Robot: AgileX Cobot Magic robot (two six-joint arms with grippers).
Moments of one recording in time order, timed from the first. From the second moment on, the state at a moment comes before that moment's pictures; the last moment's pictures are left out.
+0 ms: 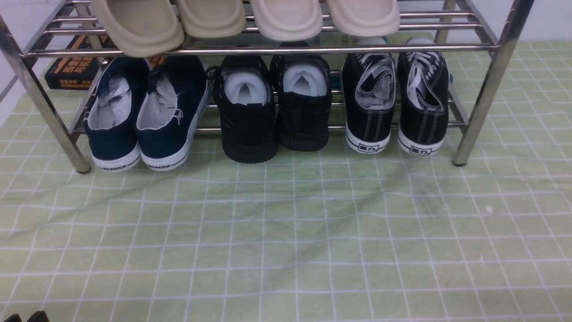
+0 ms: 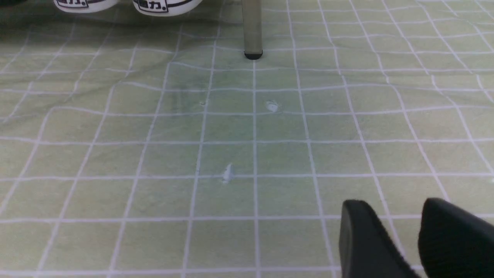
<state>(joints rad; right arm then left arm) -0.04 -0.01 0.01 0.16 0.39 -0.06 -0.08 -0.01 0.02 0.16 0.37 -0.27</state>
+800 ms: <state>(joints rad) -0.04 0.05 -0.15 0.82 0.43 0.01 -0.08 -0.01 0.02 0.16 0.37 -0.27</state>
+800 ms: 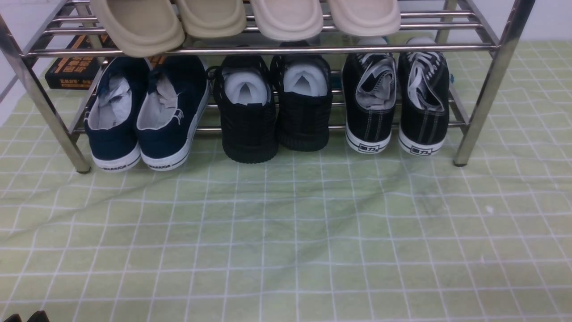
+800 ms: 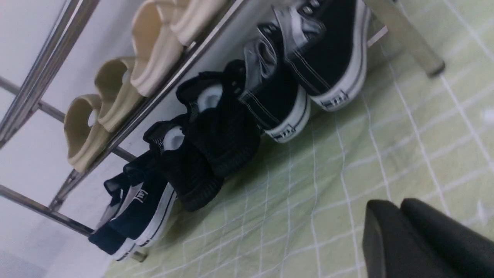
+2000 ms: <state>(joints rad) 0.43 1.55 -1.40 0.31 1.03 -0.05 -0.08 -0.01 0.02 0.16 0.37 -0.27</state>
